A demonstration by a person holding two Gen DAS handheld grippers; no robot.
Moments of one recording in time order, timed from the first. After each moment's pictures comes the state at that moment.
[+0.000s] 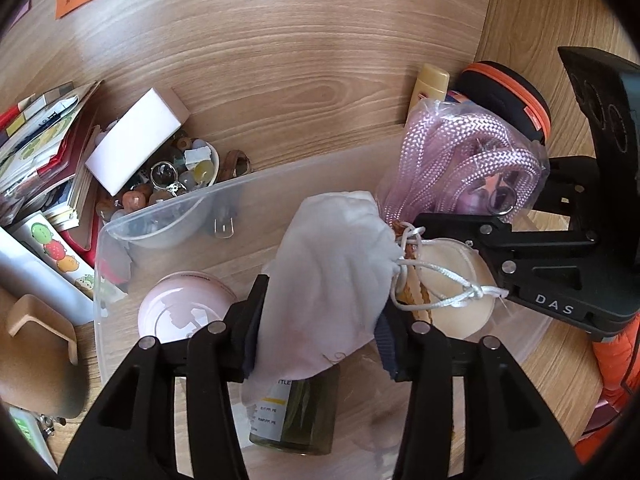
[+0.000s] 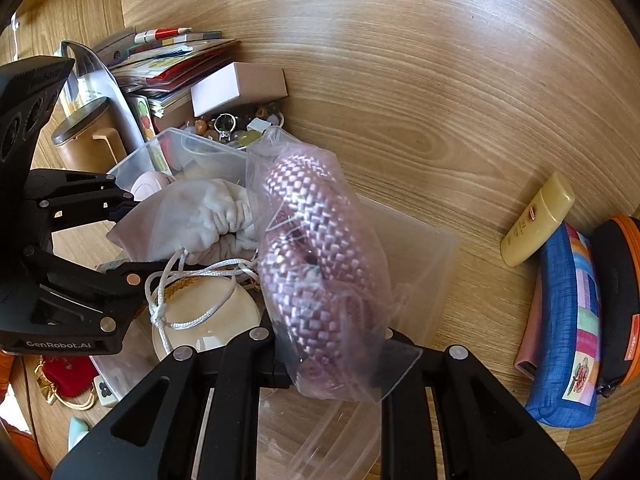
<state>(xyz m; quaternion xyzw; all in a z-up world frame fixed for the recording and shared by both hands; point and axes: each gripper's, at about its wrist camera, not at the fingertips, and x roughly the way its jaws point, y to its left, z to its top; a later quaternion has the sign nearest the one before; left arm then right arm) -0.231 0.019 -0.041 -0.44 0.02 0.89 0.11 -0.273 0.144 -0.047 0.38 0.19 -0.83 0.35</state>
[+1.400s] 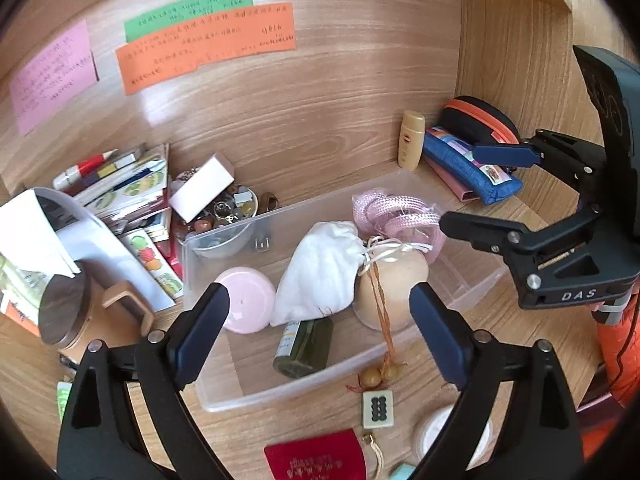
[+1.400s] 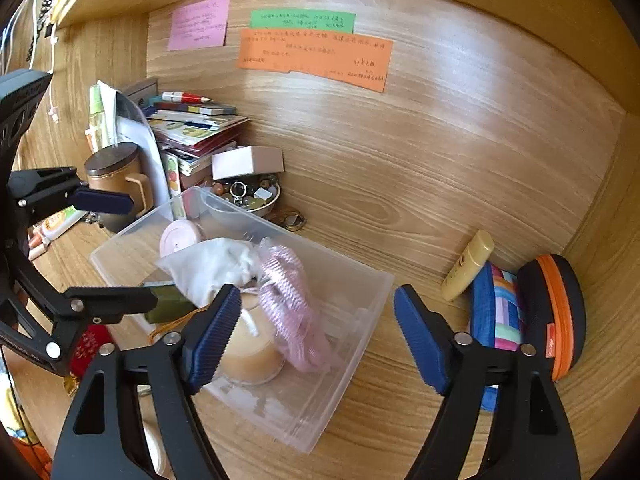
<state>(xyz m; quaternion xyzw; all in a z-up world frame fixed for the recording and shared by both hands) -0.150 0.034 0.022 -0.37 0.06 0.93 0.06 -0.204 0.176 0.020 0.27 0.20 -0.89 0.32</state>
